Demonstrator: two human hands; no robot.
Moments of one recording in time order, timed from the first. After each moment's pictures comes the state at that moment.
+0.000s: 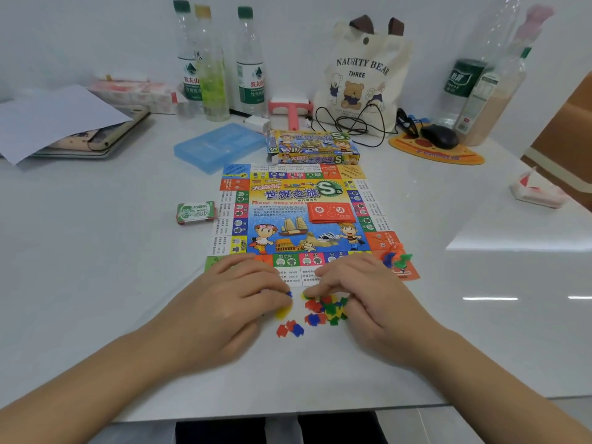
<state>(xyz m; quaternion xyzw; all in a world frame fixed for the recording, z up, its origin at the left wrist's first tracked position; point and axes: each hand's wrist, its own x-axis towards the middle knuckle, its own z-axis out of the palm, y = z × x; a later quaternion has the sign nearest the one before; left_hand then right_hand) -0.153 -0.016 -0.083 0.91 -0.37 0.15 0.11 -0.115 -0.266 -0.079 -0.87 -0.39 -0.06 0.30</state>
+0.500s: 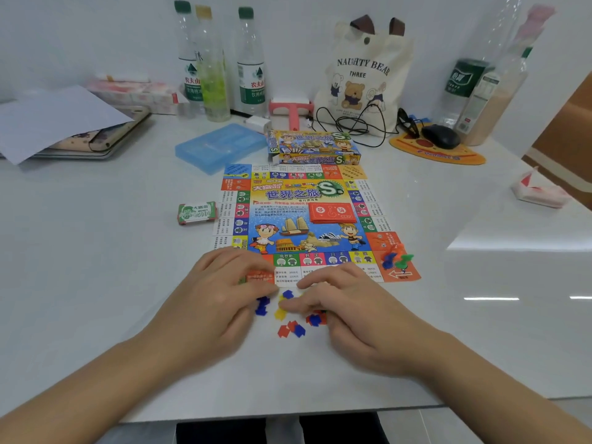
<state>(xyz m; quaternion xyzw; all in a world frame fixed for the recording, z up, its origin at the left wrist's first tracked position) -0.156 -0.014 -0.088 0.94 -0.26 0.18 0.15 -0.119 -0.257 -0.072 -0.85 -0.48 0.01 0.23</state>
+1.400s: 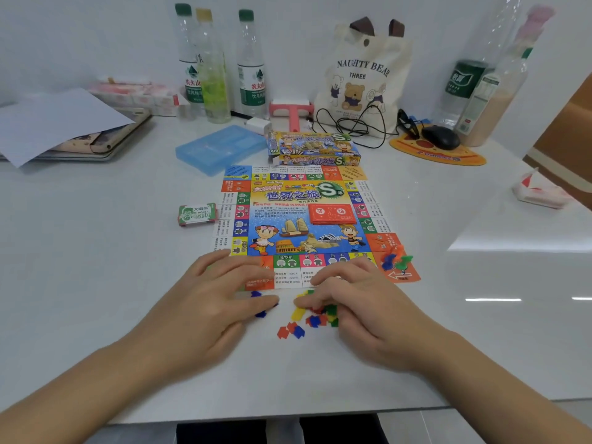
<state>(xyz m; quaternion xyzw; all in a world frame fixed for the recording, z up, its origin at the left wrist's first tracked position) -0.160 -0.002 -0.085 0.93 -0.32 0.15 0.08 -0.114 -0.265 -0.074 -0.86 -0.45 -0.02 0.24</state>
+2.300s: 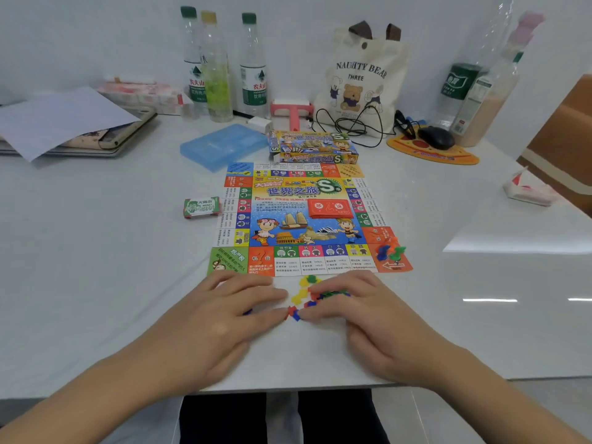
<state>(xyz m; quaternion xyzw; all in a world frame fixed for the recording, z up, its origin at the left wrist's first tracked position) -0.187 -0.007 -0.089 0.92 -0.36 0.11 0.04 -0.139 -0.278 -0.079 -0.84 -0.48 -0.04 0.24</state>
